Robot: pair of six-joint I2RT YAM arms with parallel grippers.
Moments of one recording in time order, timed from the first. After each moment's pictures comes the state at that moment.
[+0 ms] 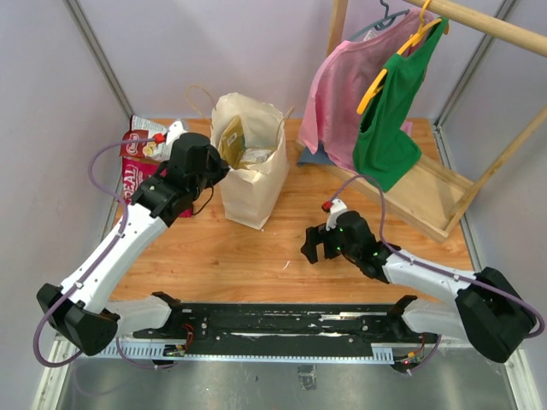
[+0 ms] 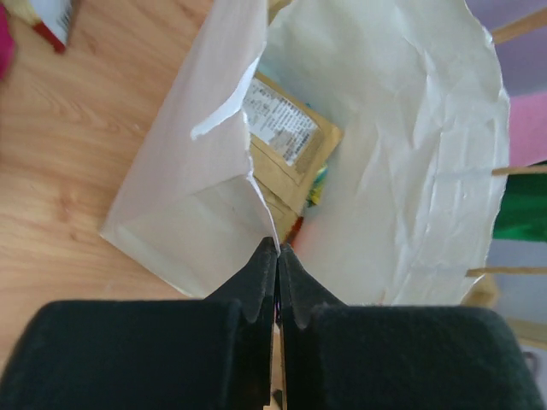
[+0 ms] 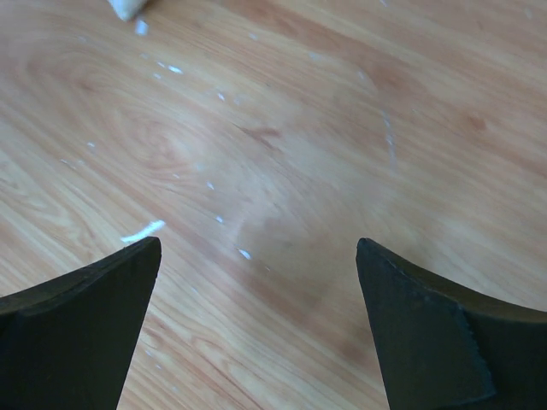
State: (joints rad) left arm -0.53 1.17 1.27 -0.59 -0.40 -0.99; right arm 0.69 1.14 0.39 0.12 -0.04 0.29
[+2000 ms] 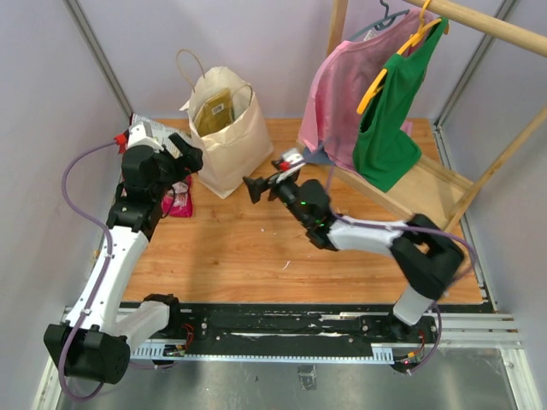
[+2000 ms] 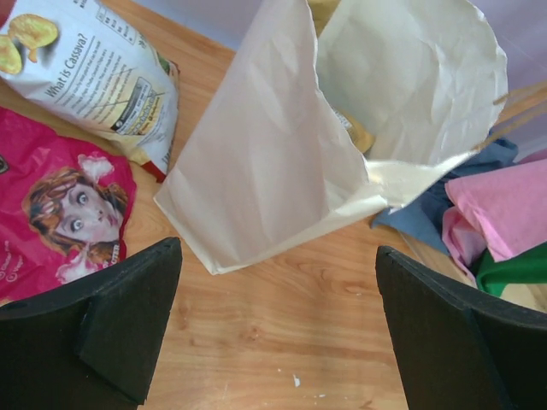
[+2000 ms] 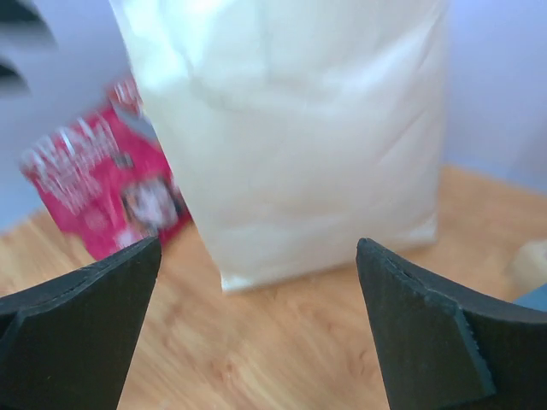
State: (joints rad) left arm -0.12 1.01 1.00 -0.24 -0.11 -0.52; right arm 0.87 1.81 0.97 0.90 0.17 0.07
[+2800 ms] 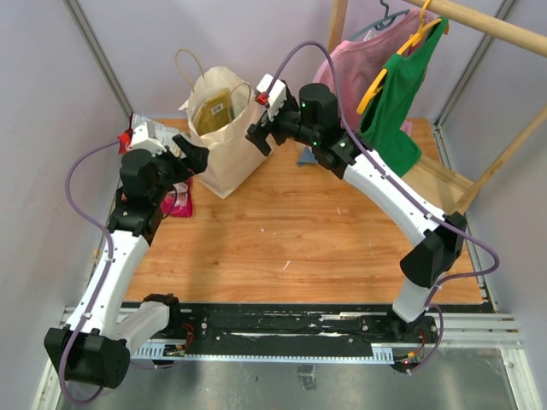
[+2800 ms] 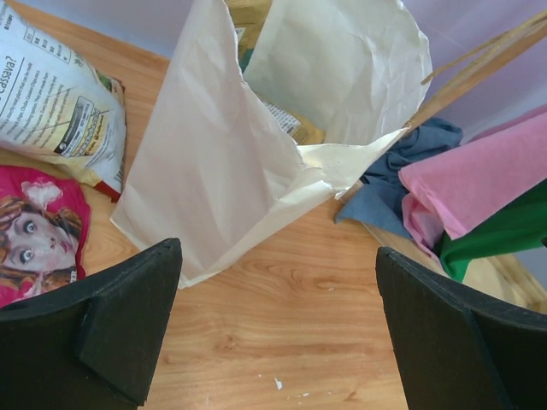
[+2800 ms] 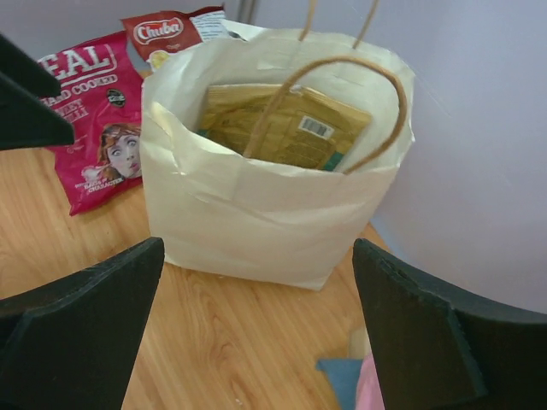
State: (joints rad) left arm -0.12 0.98 0.93 -0.11 0.02 -0.52; right arm 0.71 1.73 1.81 -0.22 -0.20 -0.31
